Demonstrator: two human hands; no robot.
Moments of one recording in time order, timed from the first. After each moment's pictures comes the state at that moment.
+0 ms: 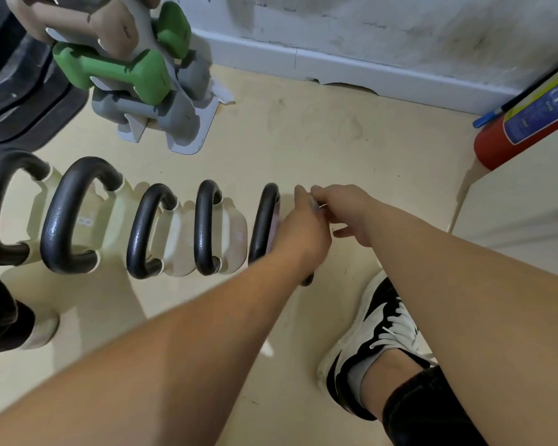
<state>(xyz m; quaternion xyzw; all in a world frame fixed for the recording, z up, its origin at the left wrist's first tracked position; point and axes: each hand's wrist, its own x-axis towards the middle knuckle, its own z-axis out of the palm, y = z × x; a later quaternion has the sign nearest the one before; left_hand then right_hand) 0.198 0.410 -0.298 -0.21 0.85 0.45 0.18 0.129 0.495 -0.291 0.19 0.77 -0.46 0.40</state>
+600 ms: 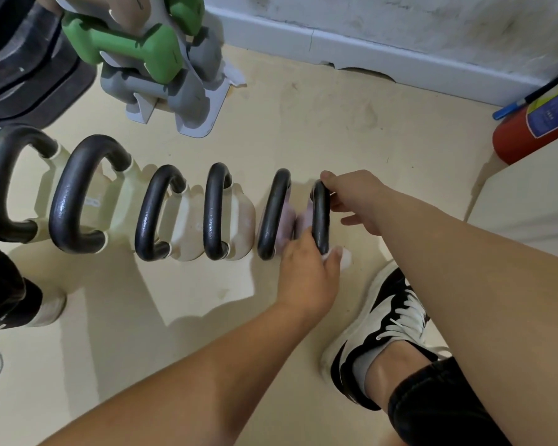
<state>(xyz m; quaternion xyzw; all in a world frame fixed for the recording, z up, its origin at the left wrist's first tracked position) 0.275 0.416 -0.326 -0.19 0.85 0.48 0.10 0.127 0.488 -0.299 0.19 0.80 -0.44 0.37</state>
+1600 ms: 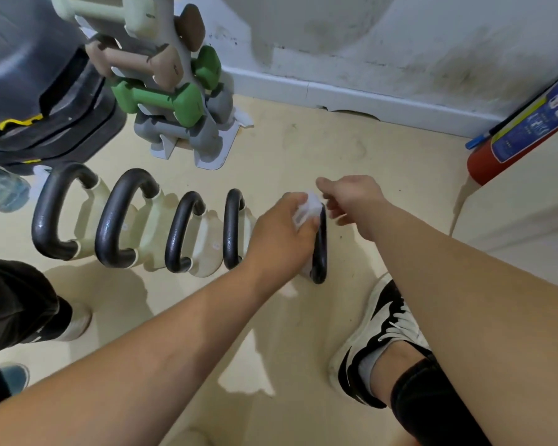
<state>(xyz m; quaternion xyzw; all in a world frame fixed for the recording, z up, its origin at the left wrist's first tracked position) 0.254 0.352 -0.218 -0.16 0.83 0.53 0.09 0.142 0.483 -0.243 0.15 0.80 -0.51 0.29</state>
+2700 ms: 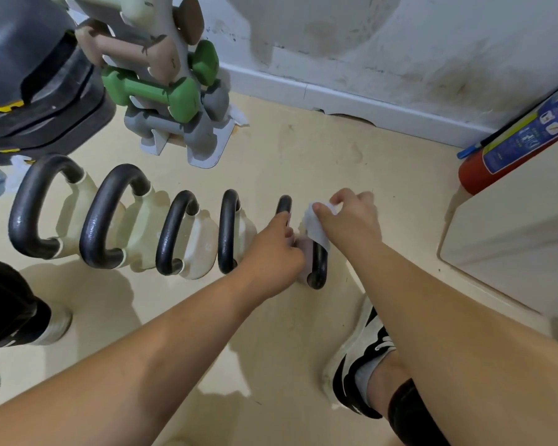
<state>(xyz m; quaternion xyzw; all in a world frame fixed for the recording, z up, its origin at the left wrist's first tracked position) 0.257 0.341 -0.240 -0.19 0.78 0.55 0.21 0.162 0.478 -0.284 0.09 0.95 -0.26 0.14</state>
